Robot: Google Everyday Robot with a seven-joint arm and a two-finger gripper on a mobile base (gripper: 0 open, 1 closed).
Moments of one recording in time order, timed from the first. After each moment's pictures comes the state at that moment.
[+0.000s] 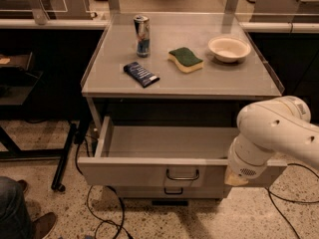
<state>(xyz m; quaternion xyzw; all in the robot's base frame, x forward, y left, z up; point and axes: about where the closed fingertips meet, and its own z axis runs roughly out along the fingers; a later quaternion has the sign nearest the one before) 0.434 -0.211 0.661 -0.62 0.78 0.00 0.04</state>
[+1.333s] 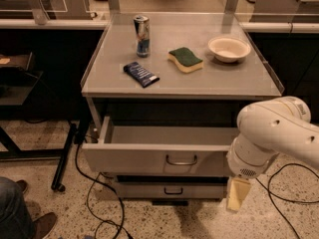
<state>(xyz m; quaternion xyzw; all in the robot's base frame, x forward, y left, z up) 0.434 -0.211 0.661 -0.62 0.78 0.00 0.04</state>
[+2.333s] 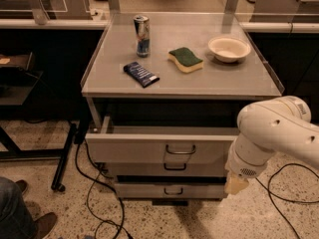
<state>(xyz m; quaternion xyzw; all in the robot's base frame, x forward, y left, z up) 0.434 -0.211 0.661 -0.62 0.78 0.00 0.04</state>
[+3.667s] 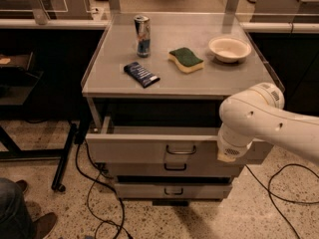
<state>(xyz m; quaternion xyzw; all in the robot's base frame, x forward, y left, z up) 0.513 -0.208 0.657 -0.59 0.80 -0.08 0.08</state>
